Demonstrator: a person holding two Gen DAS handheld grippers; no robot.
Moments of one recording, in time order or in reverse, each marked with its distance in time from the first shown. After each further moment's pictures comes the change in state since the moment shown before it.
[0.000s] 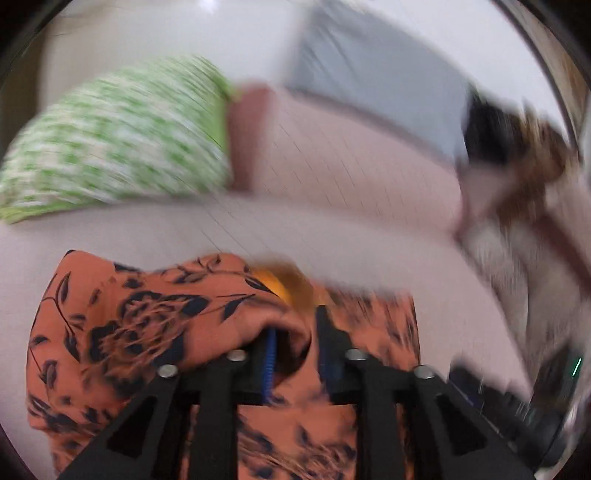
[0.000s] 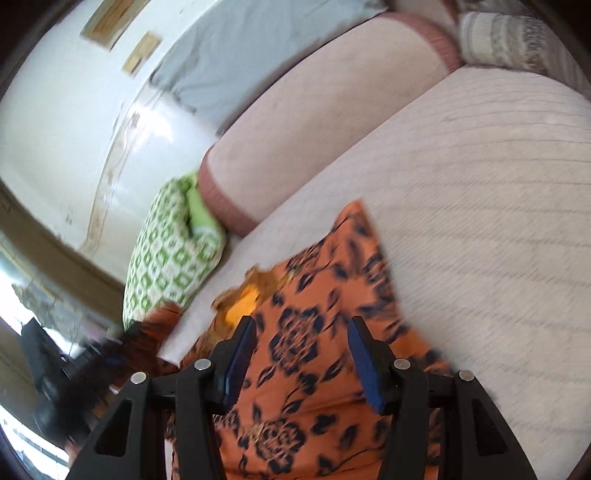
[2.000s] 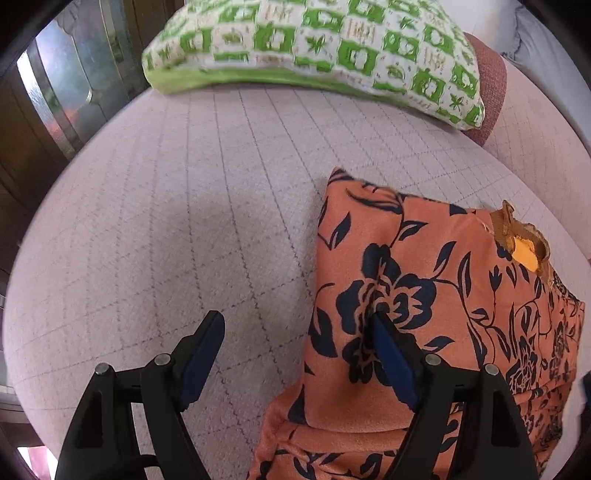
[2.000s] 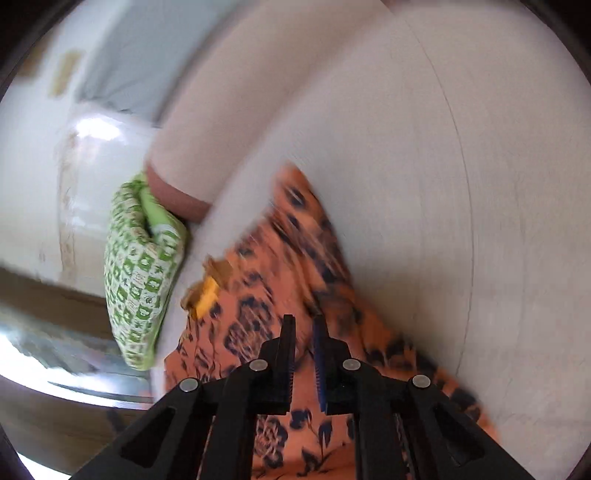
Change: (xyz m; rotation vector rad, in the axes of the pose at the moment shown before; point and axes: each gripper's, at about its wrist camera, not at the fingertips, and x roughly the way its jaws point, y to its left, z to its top) left arm -0.037 0.200 -0.049 -0.328 0.210 0.495; right arm 0.018 -0.031 0.004 0.141 0.139 -0.058
